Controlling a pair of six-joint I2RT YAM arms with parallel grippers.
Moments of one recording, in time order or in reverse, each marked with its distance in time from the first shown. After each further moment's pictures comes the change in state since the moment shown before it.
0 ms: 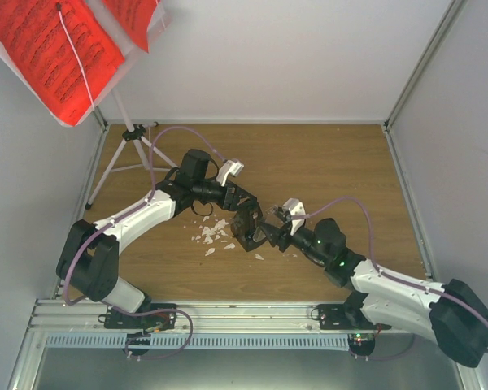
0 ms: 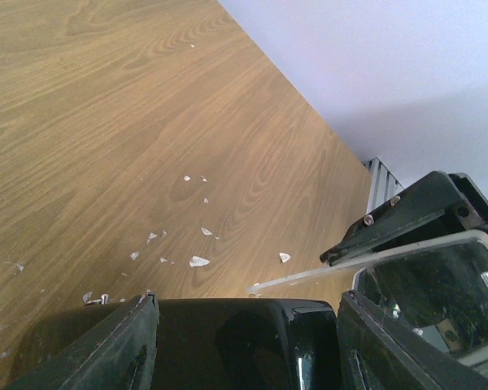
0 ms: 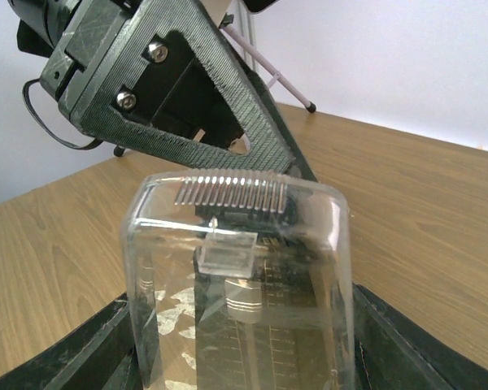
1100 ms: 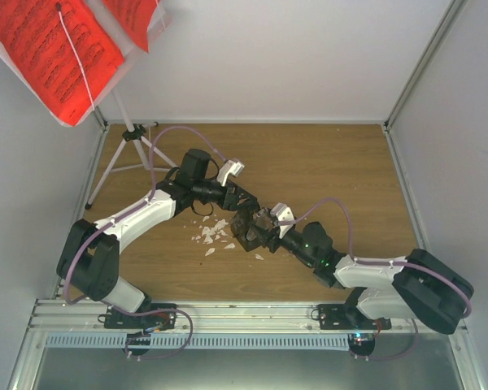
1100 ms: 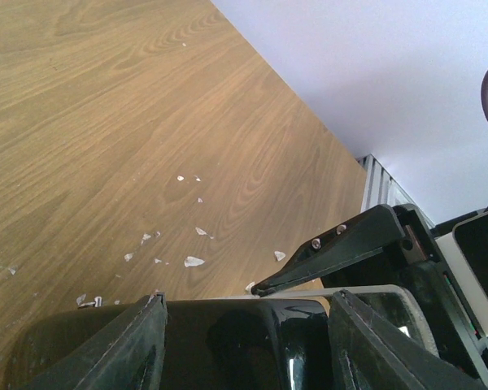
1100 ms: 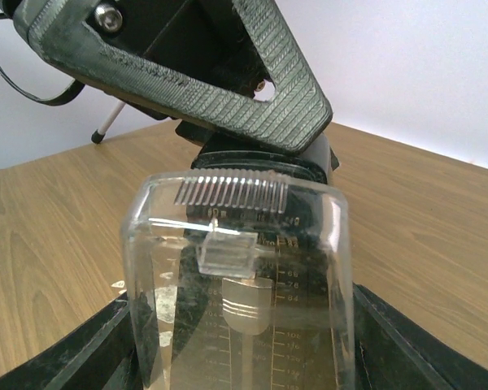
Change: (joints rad) left arm 0.000 0.004 0.004 -0.002 0.018 0.011; right arm 0.064 0.264 -0.030 0.316 0.089 -0.092
